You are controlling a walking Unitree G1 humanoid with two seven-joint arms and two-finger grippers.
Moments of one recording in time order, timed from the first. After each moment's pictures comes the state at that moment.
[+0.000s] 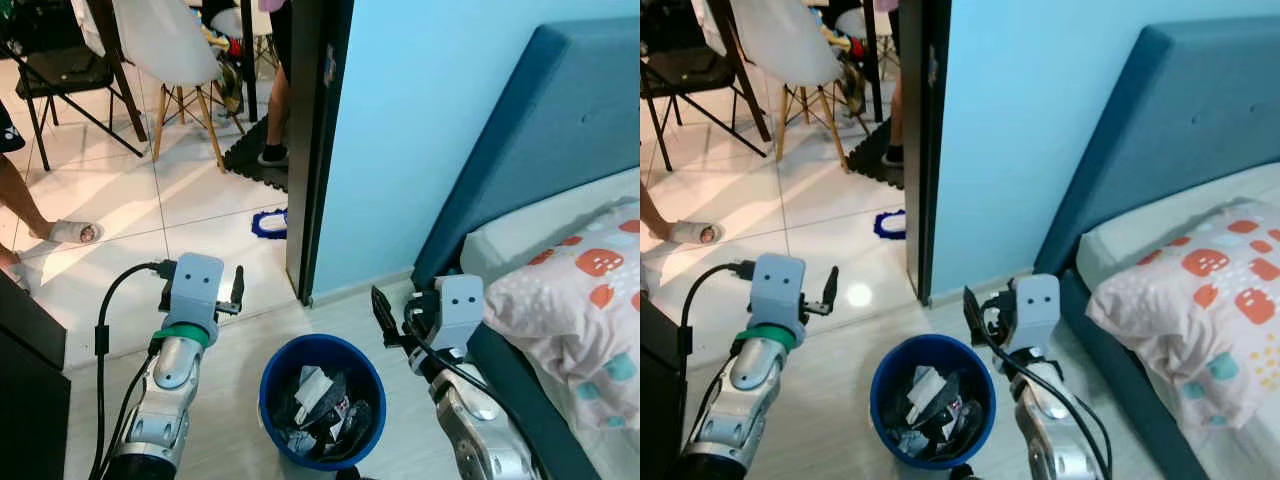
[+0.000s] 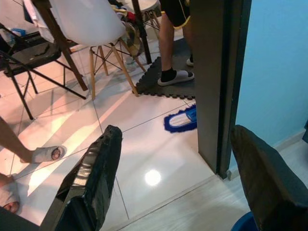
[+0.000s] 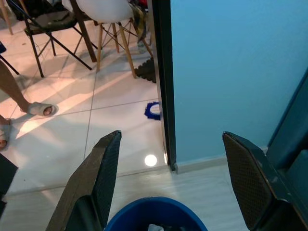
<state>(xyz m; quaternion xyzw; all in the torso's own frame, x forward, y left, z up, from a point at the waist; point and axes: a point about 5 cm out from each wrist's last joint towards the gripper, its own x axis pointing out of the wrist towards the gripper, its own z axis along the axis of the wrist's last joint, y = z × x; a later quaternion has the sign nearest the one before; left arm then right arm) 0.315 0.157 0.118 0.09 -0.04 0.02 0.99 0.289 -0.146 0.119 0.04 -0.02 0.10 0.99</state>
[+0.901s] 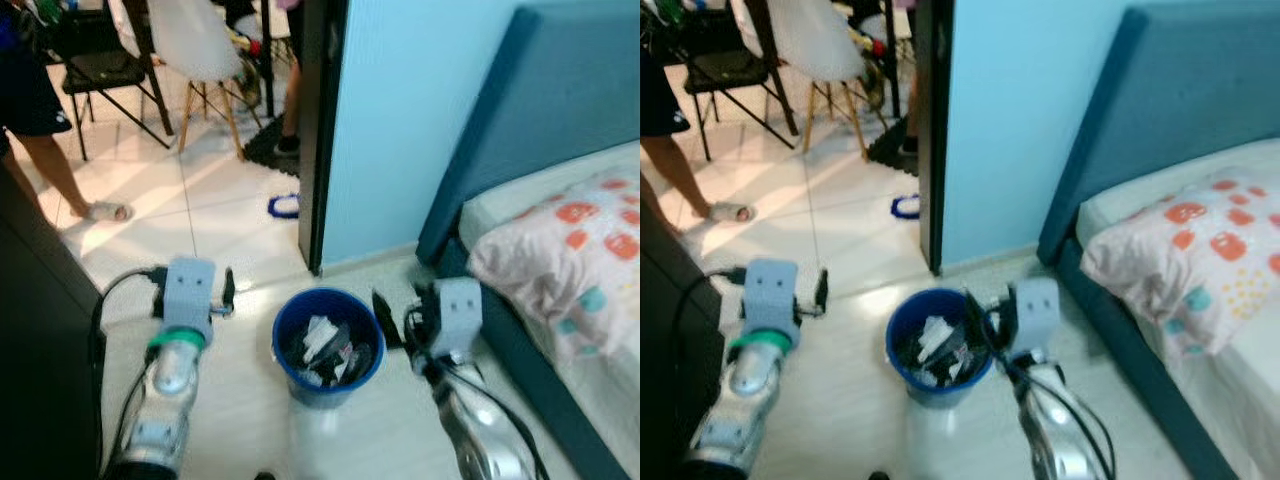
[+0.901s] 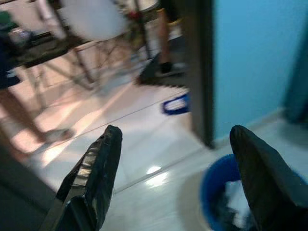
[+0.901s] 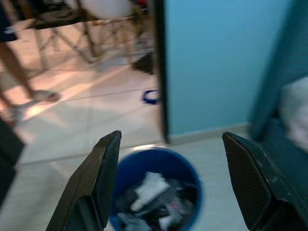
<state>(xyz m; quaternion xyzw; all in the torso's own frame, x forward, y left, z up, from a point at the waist) 0.316 0.148 0.114 0.09 -0.03 0.02 1.00 0.290 -0.158 0.107 0.02 -0.02 0.09 1.00</state>
